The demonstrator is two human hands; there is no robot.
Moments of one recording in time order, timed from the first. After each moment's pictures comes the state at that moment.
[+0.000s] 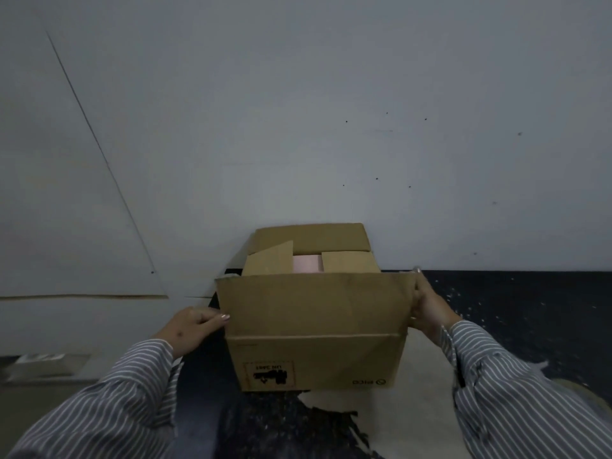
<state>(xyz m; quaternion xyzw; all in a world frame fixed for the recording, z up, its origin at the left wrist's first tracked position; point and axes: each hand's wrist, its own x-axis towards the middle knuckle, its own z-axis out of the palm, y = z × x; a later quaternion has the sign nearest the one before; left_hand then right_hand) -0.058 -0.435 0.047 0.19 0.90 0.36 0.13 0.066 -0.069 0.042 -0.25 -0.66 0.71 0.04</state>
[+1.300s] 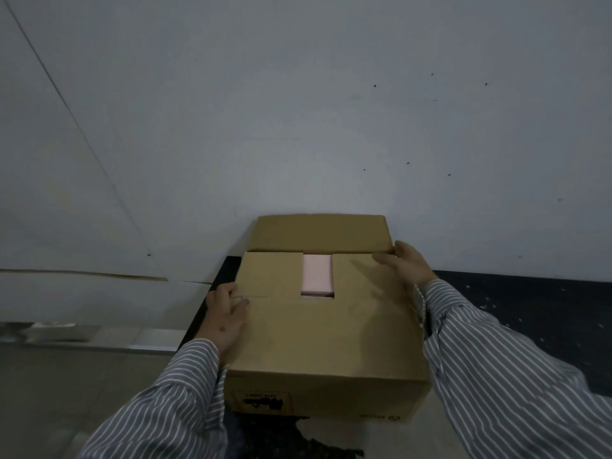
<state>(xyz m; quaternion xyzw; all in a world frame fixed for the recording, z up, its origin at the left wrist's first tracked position) -0.107 -0.353 0.008 0.01 0.89 0.44 0.09 -0.071 -0.040 0.040 -0.25 -0.73 0.63 0.05</state>
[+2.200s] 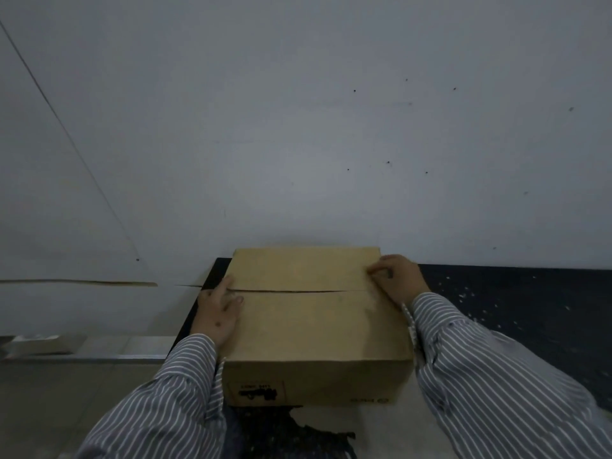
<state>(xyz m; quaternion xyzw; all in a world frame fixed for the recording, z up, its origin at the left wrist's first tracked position) -0.100 -0.355 0.011 0.03 0.90 0.43 0.10 -0.035 -0.045 0.025 -0.18 -0.93 0.33 0.06</state>
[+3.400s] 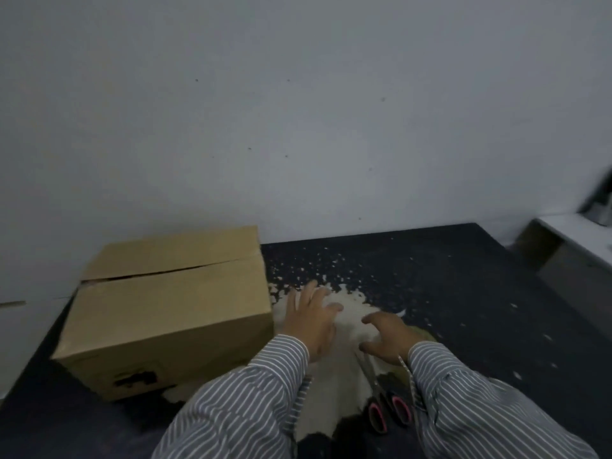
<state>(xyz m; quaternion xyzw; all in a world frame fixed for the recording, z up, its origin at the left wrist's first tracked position) 0.101 -0.075 -0.001 0.46 0.88 0.07 0.08 0.200 0.073 -0.014 -0.24 -0.94 0.18 -0.17</state>
